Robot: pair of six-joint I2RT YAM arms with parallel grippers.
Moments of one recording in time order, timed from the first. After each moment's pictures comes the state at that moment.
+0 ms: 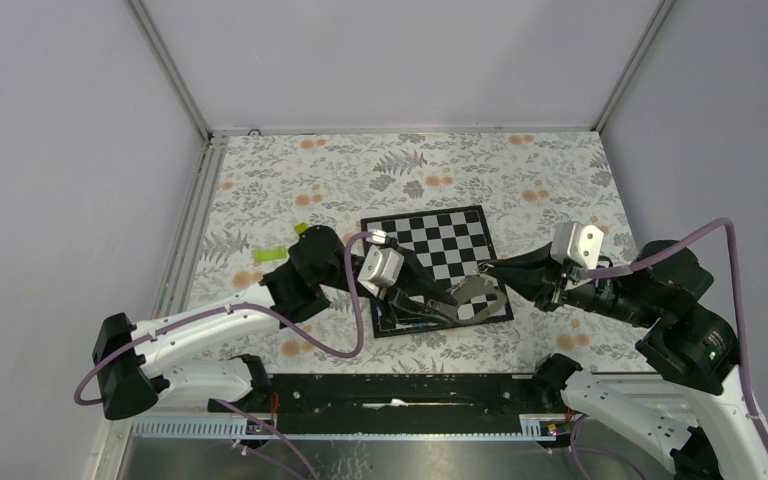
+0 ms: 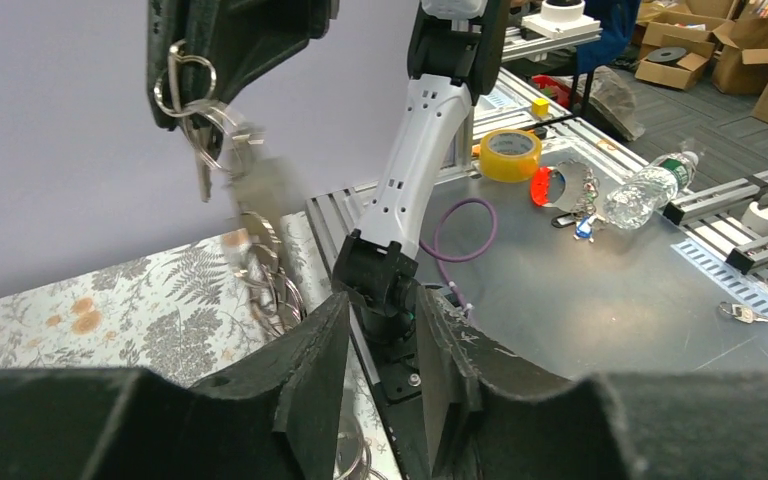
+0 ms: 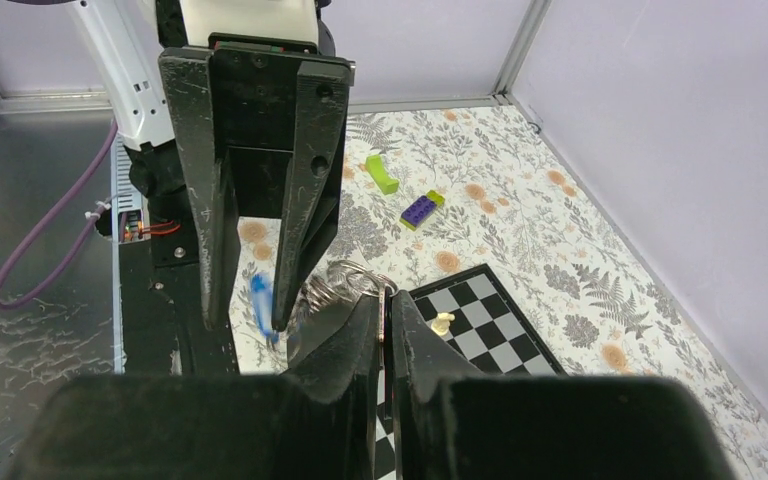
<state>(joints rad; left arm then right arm) -1.06 1.14 0.93 0.42 0.86 -0.06 0.72 0.64 1.28 -0.69 -0.47 -0.23</state>
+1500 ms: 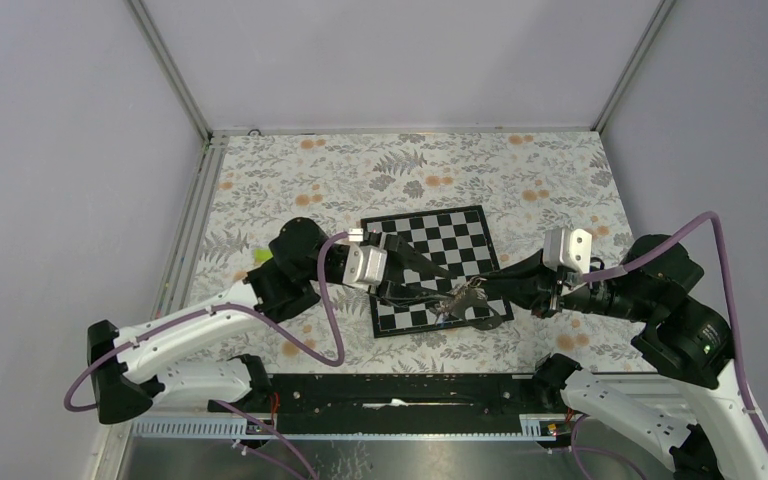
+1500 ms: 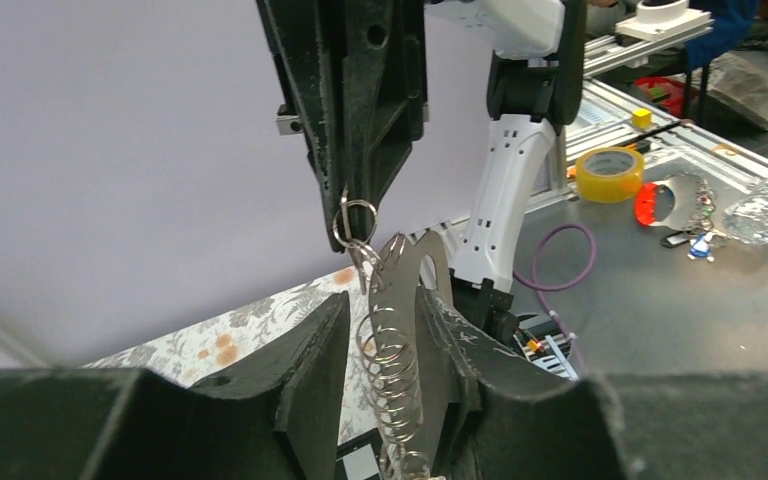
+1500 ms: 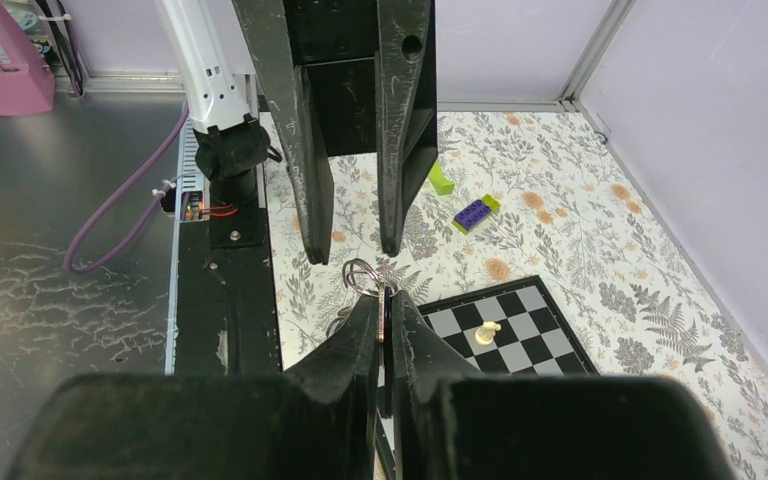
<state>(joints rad) -1.06 1.10 1.01 0.36 0.74 0.11 0.72 0.67 1.28 -0.71 -0.61 -0.23</state>
